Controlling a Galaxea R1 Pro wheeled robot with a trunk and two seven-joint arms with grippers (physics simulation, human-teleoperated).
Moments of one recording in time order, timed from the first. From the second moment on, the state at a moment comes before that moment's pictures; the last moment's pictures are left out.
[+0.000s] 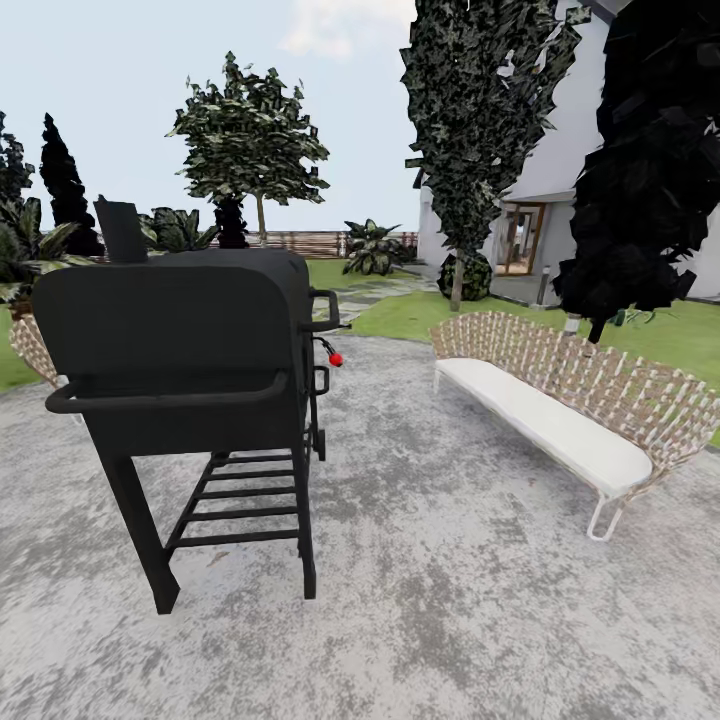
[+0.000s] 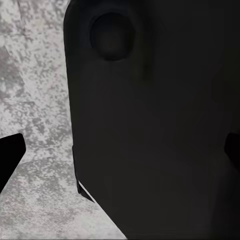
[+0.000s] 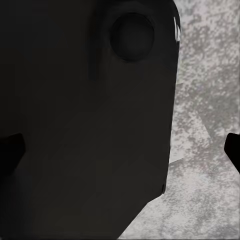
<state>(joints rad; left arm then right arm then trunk) 0.00 0.00 0.00 0.00 0.00 0.00 0.00 0.00 0.00 0.00 0.00 0.00 0.00 0.00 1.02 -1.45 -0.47</state>
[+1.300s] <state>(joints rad) 0.10 -0.05 0.00 -0.22 0.01 0.00 0.00 0.00 0.00 0.00 0.00 0.00 -0.12 0.00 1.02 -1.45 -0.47</state>
